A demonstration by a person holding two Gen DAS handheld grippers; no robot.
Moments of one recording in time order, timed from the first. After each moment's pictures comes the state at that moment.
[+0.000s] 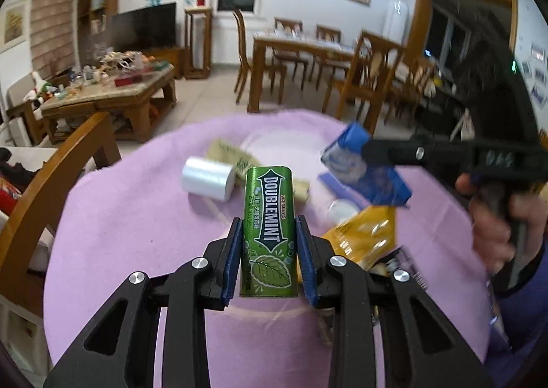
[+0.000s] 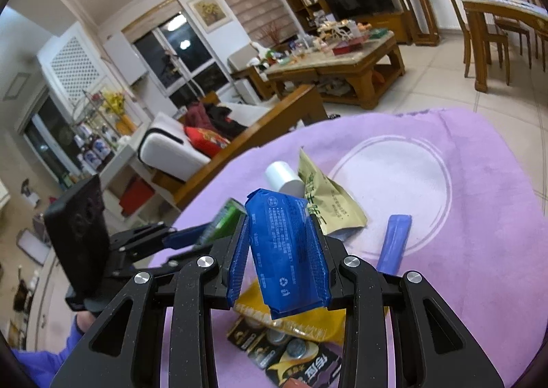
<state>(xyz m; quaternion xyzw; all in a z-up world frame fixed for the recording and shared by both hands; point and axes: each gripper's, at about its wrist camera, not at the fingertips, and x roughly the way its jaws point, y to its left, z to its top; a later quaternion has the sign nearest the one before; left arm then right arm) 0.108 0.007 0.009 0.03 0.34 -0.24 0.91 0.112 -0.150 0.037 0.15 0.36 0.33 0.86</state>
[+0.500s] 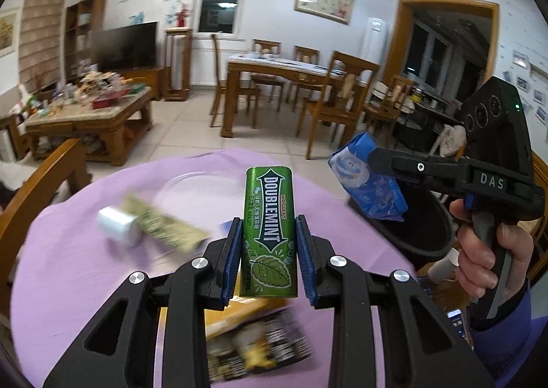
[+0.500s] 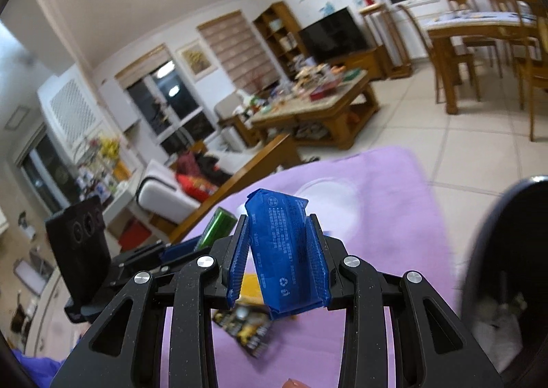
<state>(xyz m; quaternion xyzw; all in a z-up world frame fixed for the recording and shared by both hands) 0.094 -0.103 0.049 0.02 0.30 -0.29 0.91 0.039 -0.291 0.075 0.21 0.28 0.27 0.90</state>
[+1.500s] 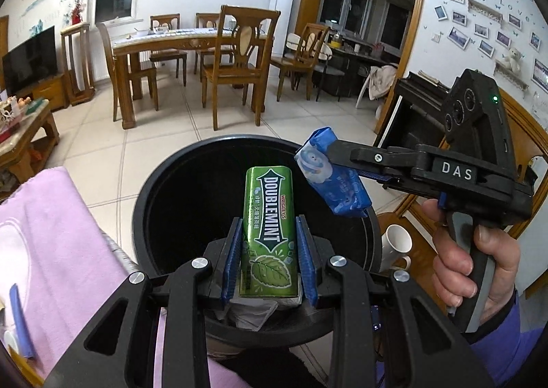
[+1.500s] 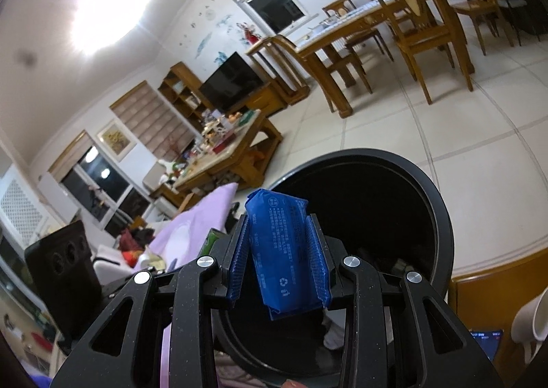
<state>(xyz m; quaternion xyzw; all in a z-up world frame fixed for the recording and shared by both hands) 0.081 -0.350 -0.012 0.10 0.34 -0.44 0.83 -0.055 -0.565 -0.022 0.33 0.26 0.08 0.90</state>
